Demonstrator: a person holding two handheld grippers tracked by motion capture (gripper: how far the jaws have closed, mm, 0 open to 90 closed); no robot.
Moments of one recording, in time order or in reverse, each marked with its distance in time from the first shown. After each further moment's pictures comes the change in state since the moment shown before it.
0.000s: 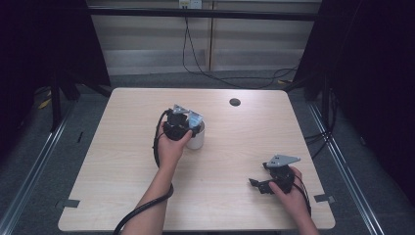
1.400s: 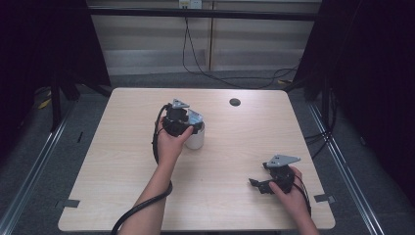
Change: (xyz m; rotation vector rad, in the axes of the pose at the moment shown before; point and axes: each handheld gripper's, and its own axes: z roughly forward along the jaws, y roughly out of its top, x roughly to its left) left arm -0.001 0.018 -0.013 -0.014 0.008 0.004; right arm 0.000 0.000 0.000 -0.001 0.003 0.001
